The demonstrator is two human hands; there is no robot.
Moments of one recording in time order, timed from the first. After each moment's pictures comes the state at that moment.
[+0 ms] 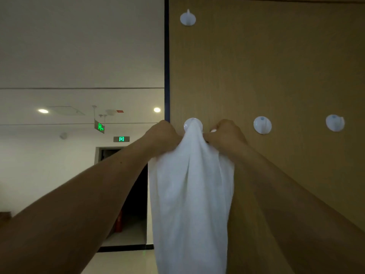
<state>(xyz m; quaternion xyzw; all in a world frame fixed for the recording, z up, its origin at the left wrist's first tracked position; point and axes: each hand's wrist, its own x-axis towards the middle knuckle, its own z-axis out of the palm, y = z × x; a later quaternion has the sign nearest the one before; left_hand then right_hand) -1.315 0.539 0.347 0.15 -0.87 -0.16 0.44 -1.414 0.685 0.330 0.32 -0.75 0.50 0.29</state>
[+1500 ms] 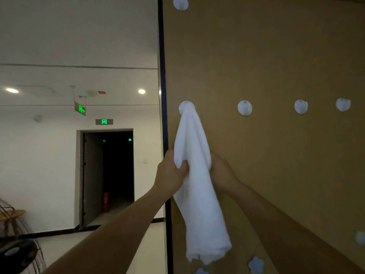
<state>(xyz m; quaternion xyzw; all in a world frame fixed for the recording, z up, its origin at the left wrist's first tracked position) -1.321 0.546 0.182 -0.06 -0.79 -0.38 0.47 -1.401 0.696 0.182 0.42 -0.74 0.48 0.22</state>
